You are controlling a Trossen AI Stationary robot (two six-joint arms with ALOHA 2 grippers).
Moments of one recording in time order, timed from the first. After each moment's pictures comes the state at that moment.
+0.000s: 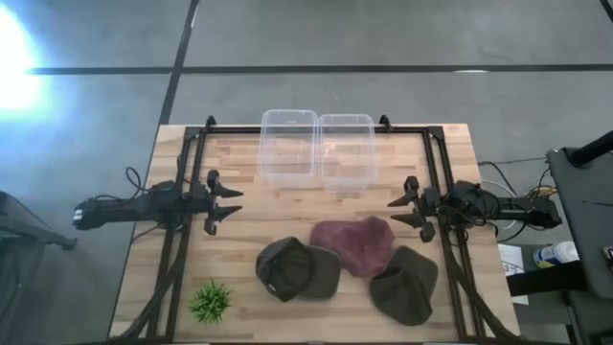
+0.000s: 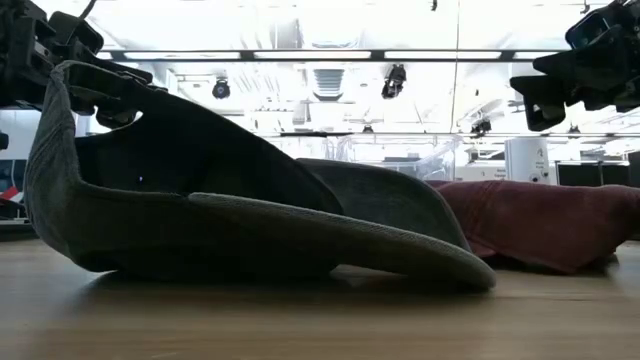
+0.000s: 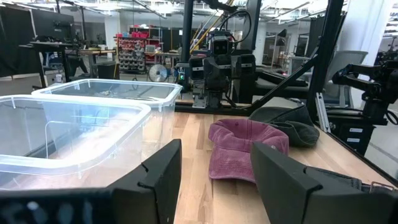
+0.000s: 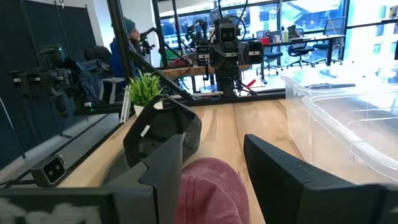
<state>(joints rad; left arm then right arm) 0.04 0.02 0.01 0.03 -0.01 -0.05 -0.02 0.02 0.01 0.04 -0.16 0.20</state>
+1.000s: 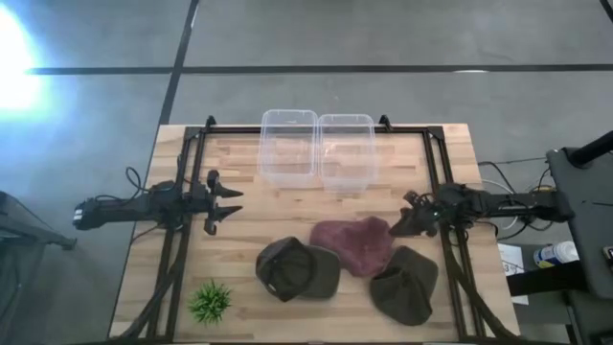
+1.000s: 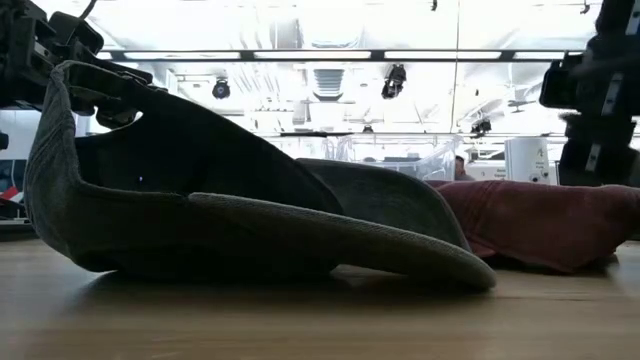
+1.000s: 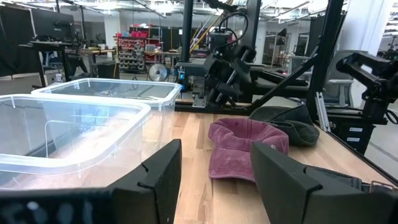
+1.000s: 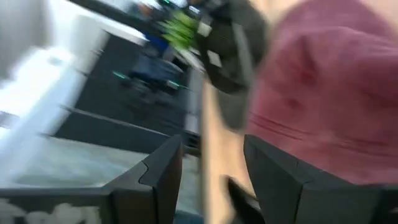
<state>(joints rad) 0.04 0.02 0.01 0.02 -0.01 -0.05 -0.02 0.25 0.06 -0.07 -0.45 1.06</state>
